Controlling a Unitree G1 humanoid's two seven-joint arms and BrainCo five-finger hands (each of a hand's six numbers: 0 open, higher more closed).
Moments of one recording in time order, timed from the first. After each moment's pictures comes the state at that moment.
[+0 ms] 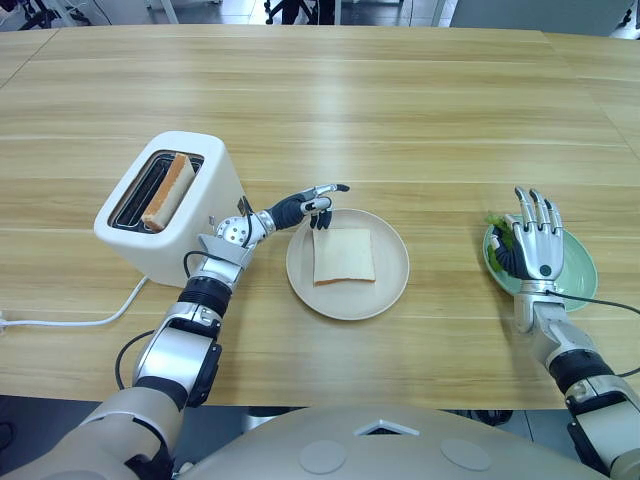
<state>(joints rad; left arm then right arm) -0.53 0.27 -0.21 0.79 0.13 -0.55 -0.59 -0.12 -0.64 0.30 0.63 -0.86 -0.09 -0.99</state>
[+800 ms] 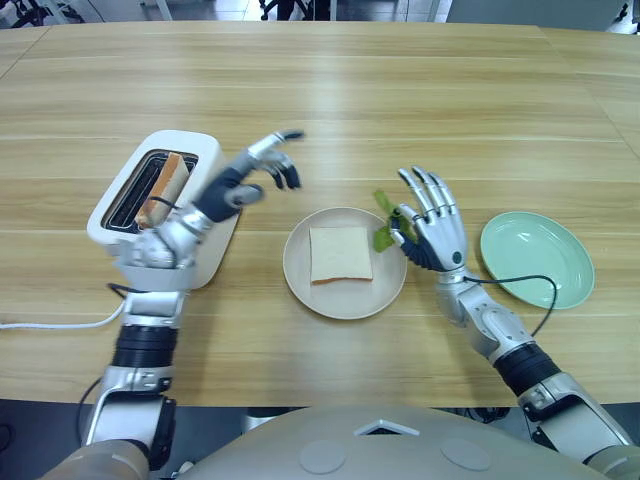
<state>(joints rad) -0.18 0.51 0.16 -0.11 -0.17 -0.44 -0.53 -0.19 -0.43 0.53 0.30 -1.06 -0.25 -0.91</state>
